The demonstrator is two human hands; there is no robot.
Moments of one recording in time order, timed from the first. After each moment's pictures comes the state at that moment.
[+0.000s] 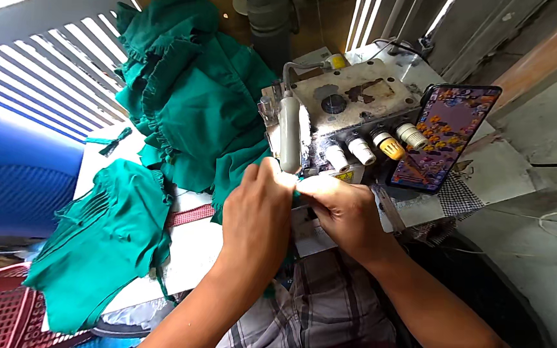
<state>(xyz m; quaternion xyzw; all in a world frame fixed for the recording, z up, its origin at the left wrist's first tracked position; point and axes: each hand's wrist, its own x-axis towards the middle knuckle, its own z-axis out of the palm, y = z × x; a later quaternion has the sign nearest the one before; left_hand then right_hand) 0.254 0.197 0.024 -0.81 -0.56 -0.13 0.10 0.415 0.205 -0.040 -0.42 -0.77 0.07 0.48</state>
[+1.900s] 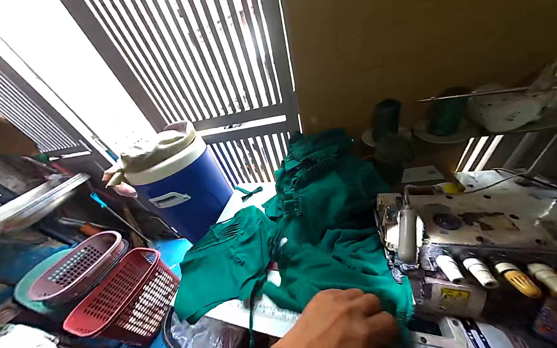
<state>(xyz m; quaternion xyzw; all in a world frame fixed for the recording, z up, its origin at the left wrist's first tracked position) 0.202 0.133 0.058 -0.89 -0.40 -0.24 -0.01 0.349 0.153 -0.055 -0.30 -0.65 0.63 0.30</state>
